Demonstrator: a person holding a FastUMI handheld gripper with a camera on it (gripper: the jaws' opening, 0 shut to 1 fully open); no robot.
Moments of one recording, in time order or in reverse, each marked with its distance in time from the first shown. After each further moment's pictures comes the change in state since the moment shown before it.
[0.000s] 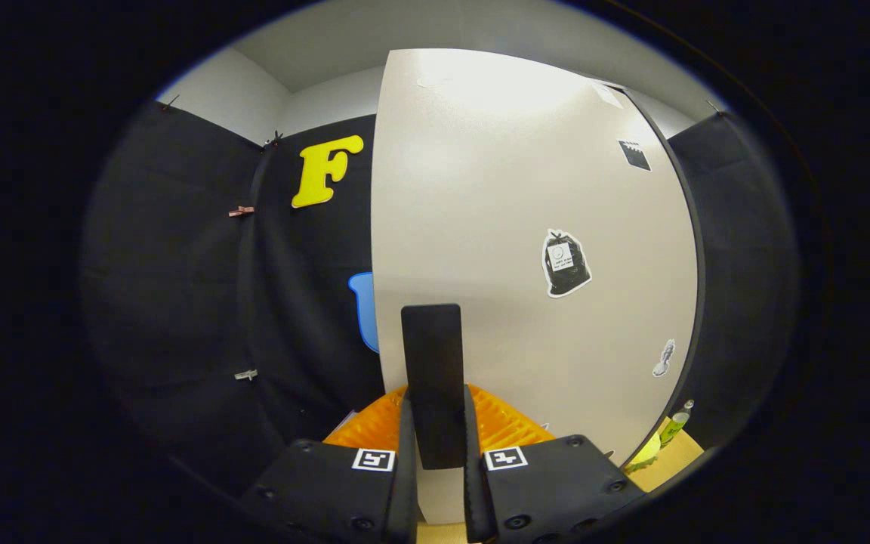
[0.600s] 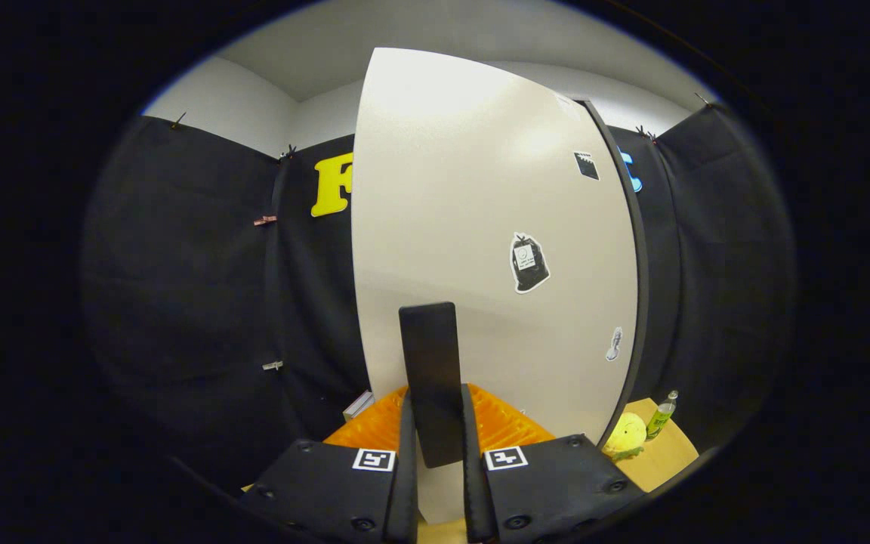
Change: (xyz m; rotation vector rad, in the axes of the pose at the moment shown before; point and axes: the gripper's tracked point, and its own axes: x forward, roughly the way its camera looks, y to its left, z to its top) arm -0.099 -0.040 0.008 0.018 0.007 0.049
